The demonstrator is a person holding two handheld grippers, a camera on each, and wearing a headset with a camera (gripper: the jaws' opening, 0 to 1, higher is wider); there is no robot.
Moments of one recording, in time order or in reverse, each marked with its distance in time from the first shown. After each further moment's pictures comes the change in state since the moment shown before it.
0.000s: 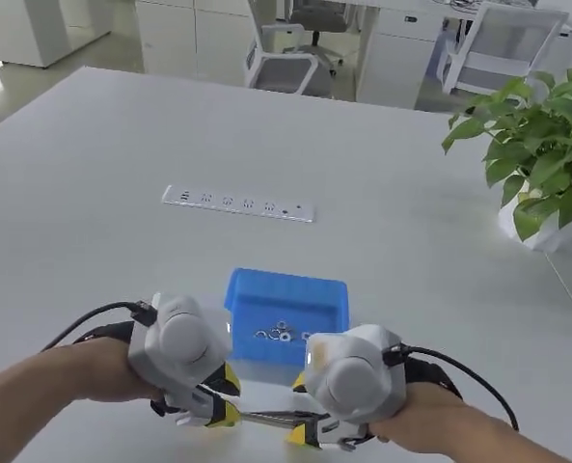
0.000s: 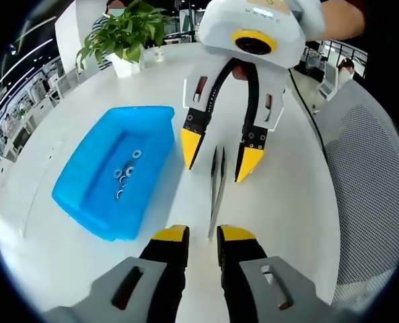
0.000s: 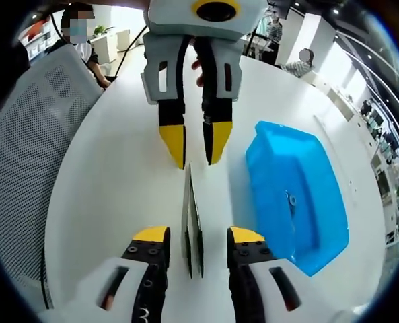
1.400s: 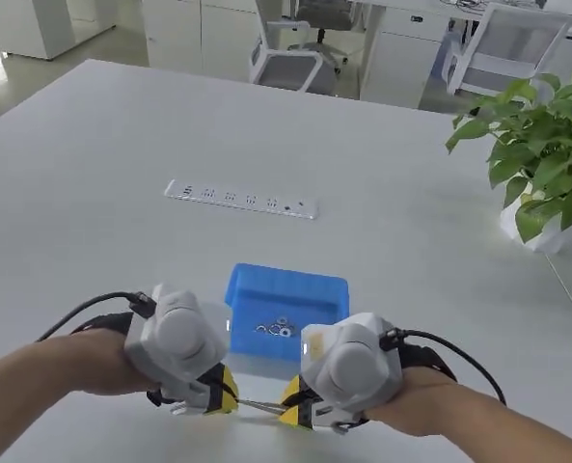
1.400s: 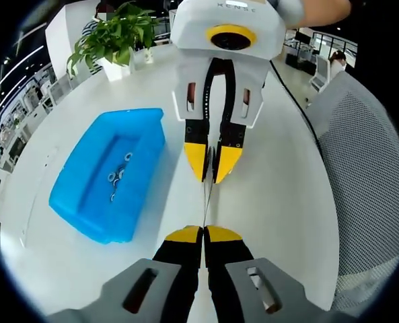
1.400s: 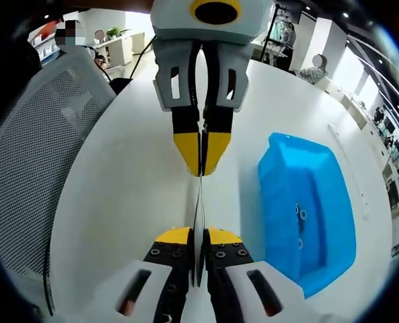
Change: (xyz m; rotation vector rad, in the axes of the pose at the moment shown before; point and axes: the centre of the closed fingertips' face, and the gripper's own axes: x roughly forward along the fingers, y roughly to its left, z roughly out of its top) left arm 0.007 -0.005 -0.004 0.061 0.017 -0.034; right arm 0.008 0.007 0.012 -0.043 -0.032 0.098
